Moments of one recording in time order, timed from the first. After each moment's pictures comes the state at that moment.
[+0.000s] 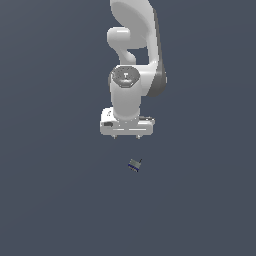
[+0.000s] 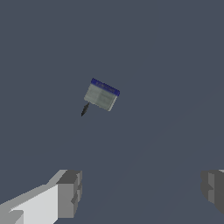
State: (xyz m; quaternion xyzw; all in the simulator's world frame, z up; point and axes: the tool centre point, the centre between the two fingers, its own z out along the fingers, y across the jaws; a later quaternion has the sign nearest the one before) arm -0.012 -0.006 0.151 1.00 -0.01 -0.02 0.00
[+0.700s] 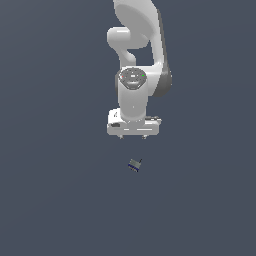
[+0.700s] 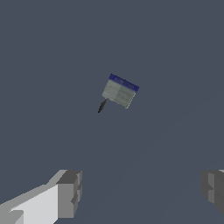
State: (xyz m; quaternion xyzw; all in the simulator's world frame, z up) arm -0.016 0.021 0.145 1.00 0.00 -0.02 -0.02
